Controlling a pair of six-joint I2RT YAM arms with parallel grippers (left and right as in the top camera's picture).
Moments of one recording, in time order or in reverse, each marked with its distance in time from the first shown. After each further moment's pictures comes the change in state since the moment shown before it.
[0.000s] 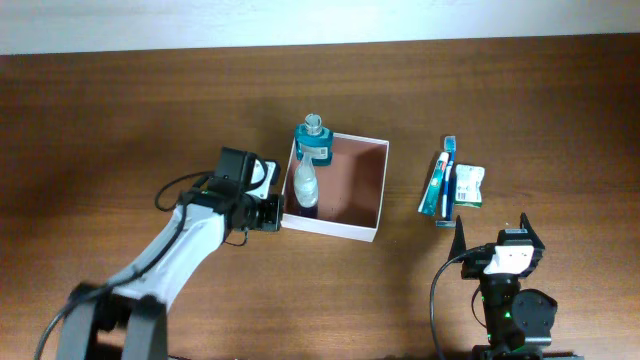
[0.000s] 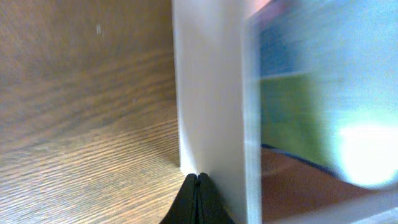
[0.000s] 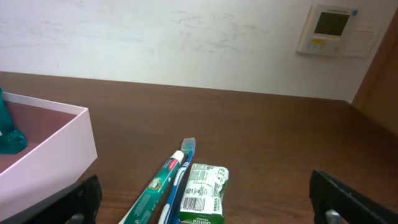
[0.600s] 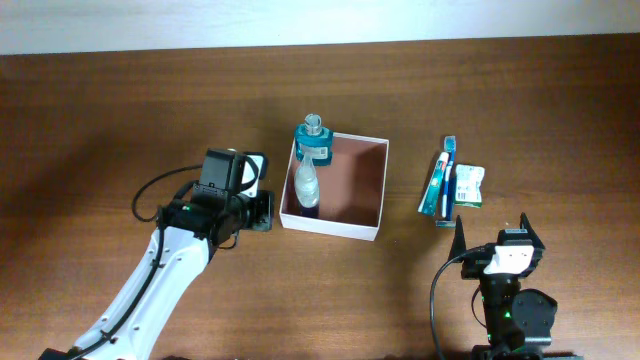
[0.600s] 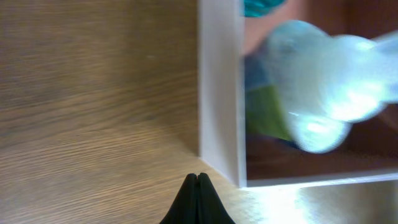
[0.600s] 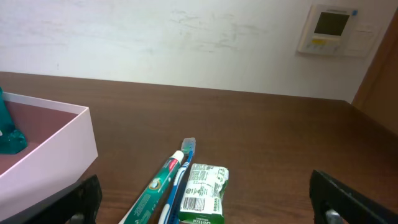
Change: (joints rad) left arm -0.005 -0.190 0.000 -0.081 -0.138 -0.047; right arm 0.000 0.000 0.000 0.000 0.000 0.000
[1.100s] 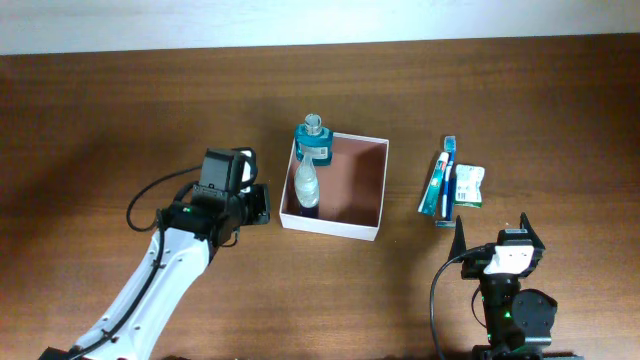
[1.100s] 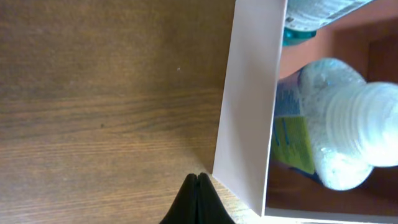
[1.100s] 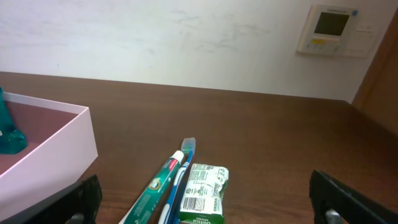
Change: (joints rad) left arm 0.000 0.000 -0.023 0.058 -0.074 -0.131; right arm 0.000 0.000 0.000 0.000 0.000 0.000
